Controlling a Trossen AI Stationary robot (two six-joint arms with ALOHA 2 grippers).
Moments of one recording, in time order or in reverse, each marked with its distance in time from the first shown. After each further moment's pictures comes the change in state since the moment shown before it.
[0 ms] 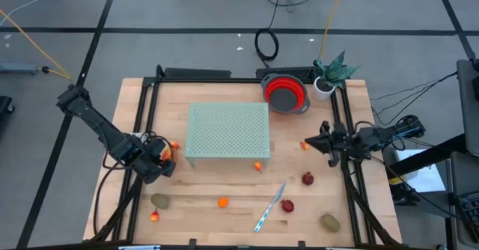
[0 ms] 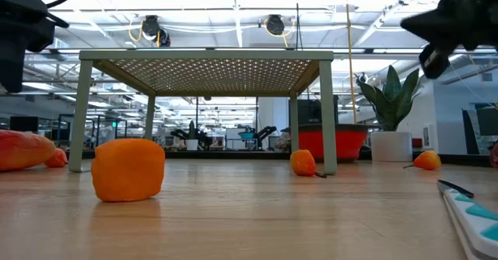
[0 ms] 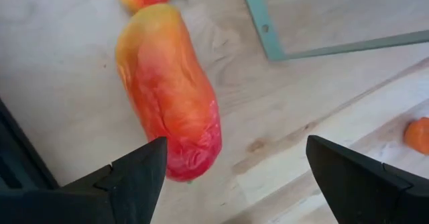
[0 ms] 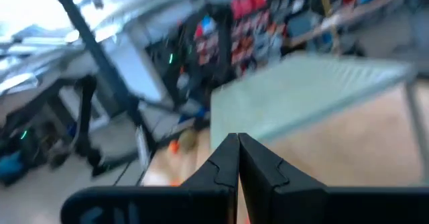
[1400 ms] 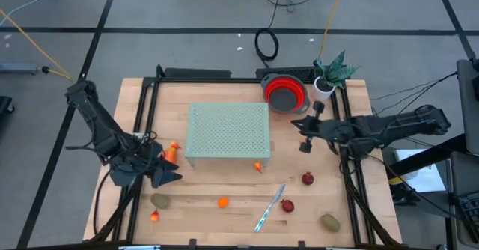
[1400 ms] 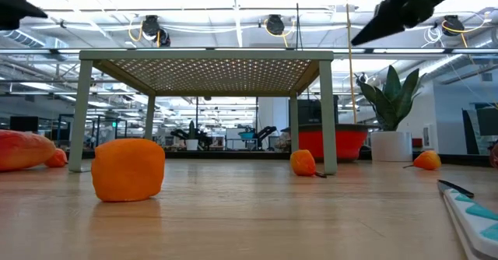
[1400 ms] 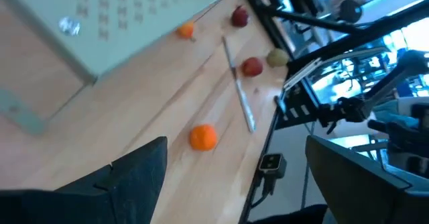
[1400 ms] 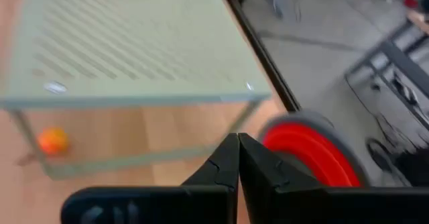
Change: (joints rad) left arm -0.215 -0.138 0.001 0.553 -0.446 0.381; right arm -0.227 0.860 0.643 -0.545 0.164 -0.436
